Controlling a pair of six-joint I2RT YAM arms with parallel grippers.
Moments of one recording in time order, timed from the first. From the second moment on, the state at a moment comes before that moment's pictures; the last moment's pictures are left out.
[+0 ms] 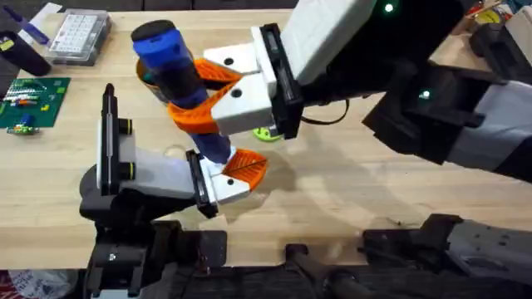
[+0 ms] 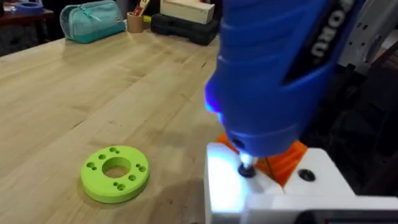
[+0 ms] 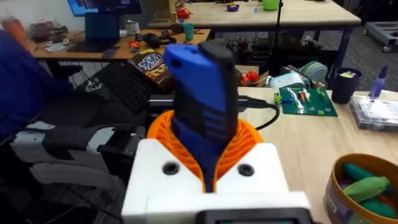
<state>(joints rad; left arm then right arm) 0.02 0.01 0.01 -0.13 1.24 -0.04 0.80 1.32 0.90 0.46 -0.93 0.09</state>
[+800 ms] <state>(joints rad) 0.02 0.01 0.01 -0.13 1.24 -0.04 0.79 1.34 0.88 0.76 -0.90 0.23</state>
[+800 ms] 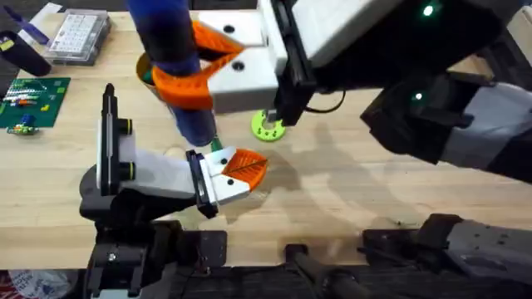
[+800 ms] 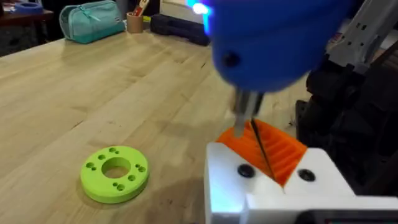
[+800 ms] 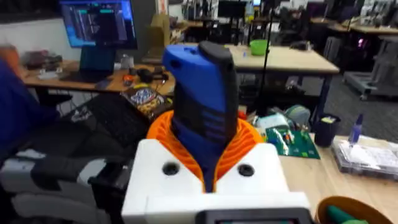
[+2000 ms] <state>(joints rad) 0.02 0.01 0.01 -0.13 1.24 -0.04 0.51 1.40 1.39 -0.54 -0.48 -0.57</state>
